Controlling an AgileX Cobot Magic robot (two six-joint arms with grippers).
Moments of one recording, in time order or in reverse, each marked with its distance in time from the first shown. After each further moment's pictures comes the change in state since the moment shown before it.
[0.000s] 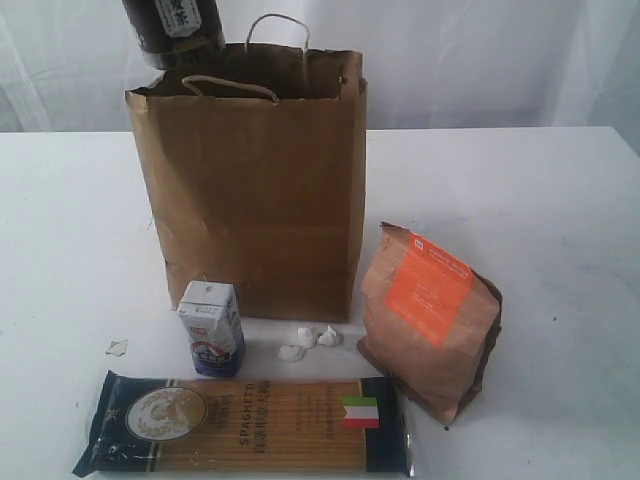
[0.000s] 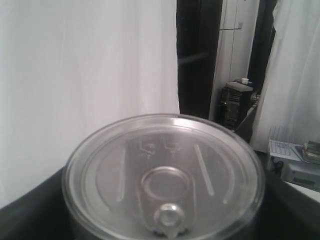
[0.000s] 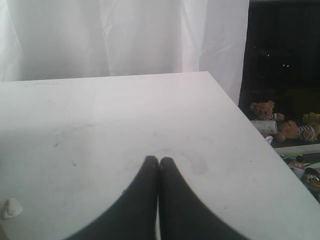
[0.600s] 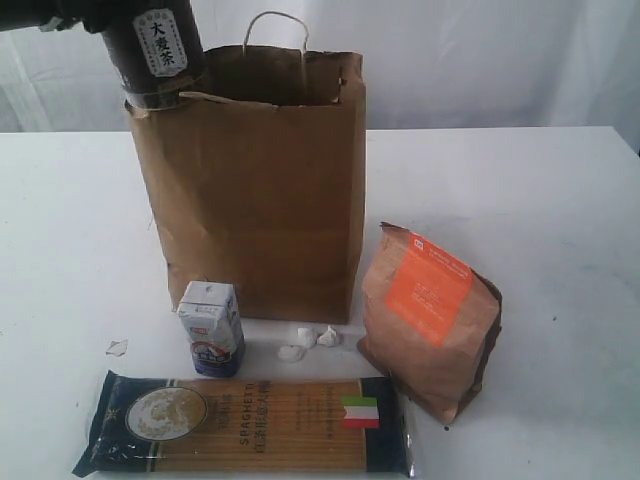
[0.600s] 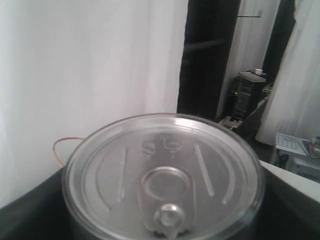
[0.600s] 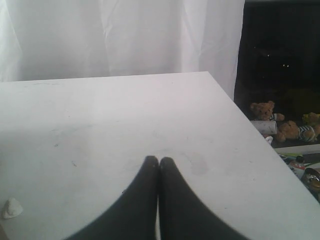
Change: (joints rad) left arm 0.002 -0.133 0.185 0.004 -0.056 0.004; right arm 0.000 0.000 0.000 0.000 0.000 0.000
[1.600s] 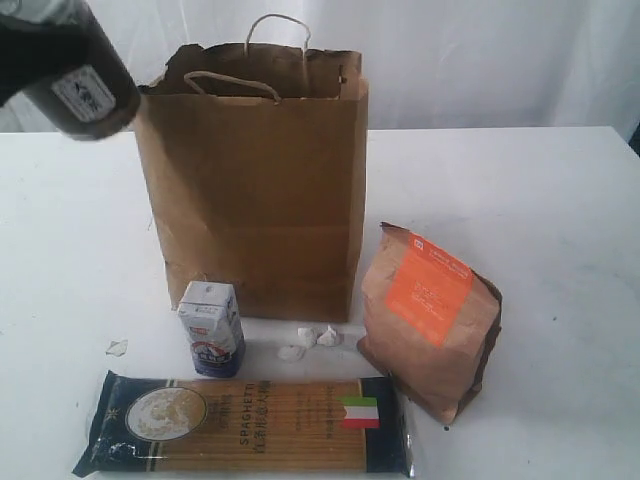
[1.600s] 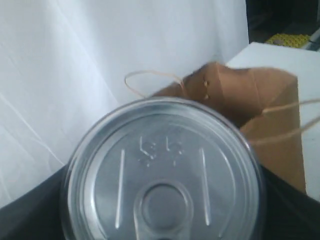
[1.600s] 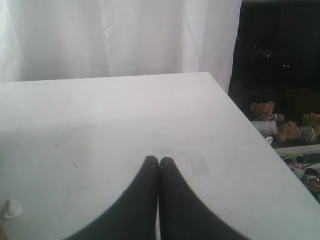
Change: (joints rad) left arm 0.006 -0.452 0.211 0.518 -0.317 -0.206; right arm 0.000 0.000 0.000 0.000 -0.002 0.000
